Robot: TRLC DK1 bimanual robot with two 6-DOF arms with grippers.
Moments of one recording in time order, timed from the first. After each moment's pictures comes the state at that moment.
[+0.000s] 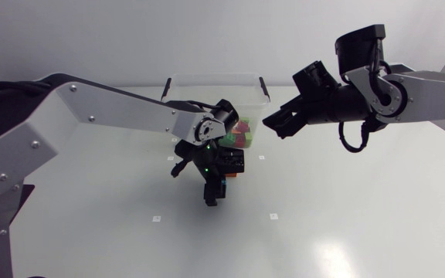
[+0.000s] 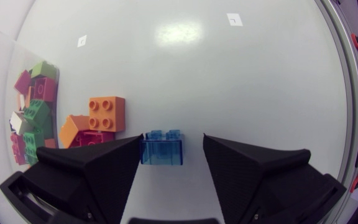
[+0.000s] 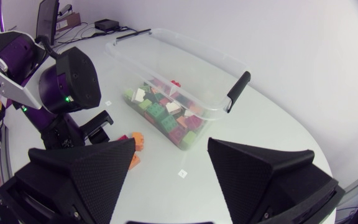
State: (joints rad) left arm -0.67 2.17 1.49 -0.66 0.14 0.94; right arm 0.27 1.55 1.05 -0.16 -0.32 -0.34
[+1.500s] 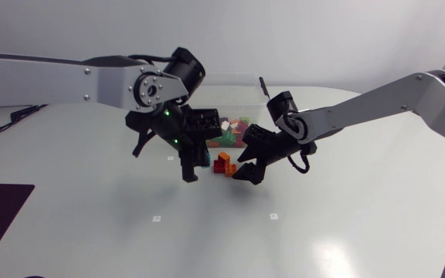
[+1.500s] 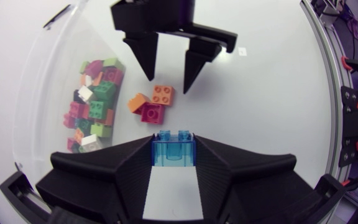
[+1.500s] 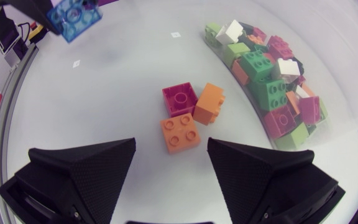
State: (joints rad) left arm -0.58 1.83 1.38 -0.68 0.13 0.88; right arm 0.35 2.08 1.23 -0.25 -0.55 -0.75
